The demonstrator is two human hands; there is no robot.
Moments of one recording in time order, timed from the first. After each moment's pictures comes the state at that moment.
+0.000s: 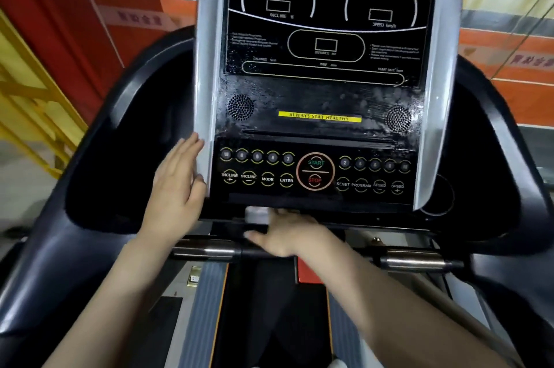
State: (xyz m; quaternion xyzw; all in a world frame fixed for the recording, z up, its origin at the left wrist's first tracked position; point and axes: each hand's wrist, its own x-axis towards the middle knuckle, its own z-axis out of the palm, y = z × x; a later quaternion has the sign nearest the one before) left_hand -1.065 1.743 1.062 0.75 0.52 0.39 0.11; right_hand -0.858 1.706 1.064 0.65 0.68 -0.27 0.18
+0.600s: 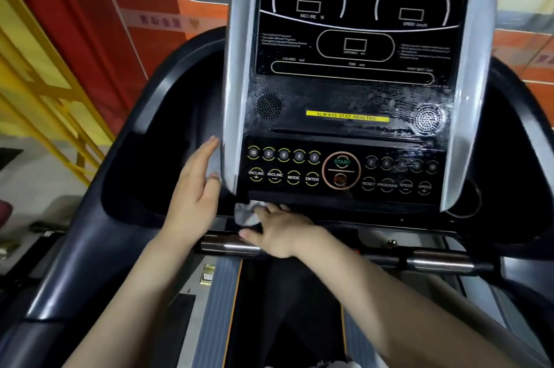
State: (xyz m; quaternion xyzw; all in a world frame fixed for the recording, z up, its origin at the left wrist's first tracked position) left_hand -1.076 1.725 1.073 0.69 0.53 0.44 0.23; right_hand -0.900 1.717 1.038 0.59 0.76 -0.24 0.12
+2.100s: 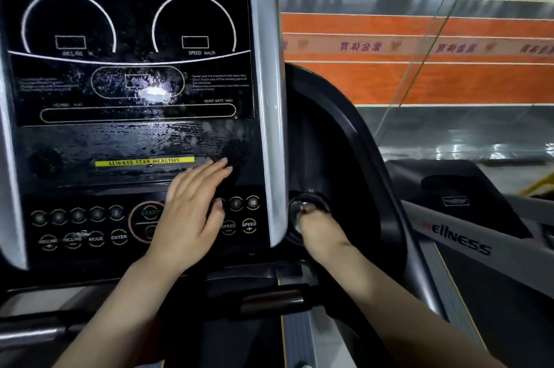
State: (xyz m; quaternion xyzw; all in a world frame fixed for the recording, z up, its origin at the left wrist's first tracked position) left_hand -0.782 1.748 1.102 0.86 0.43 0.27 0.10; right_hand -0.537 1.715 1.049 0.72 0.68 -0.12 0.04
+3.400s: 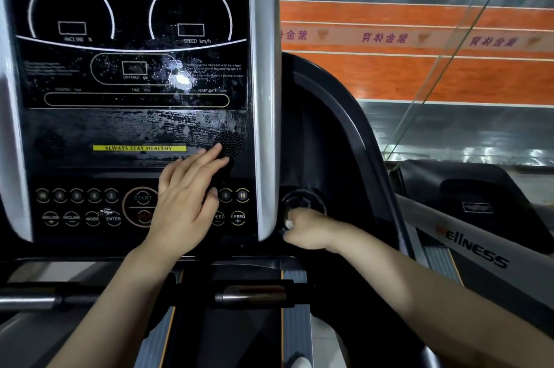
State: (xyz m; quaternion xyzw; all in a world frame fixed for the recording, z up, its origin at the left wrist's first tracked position) left_hand -0.759 1.740 1.104 0.83 0.49 0.26 0.05; right_hand -0.524 1.721 1.071 0.67 0.62 -0.41 0.00
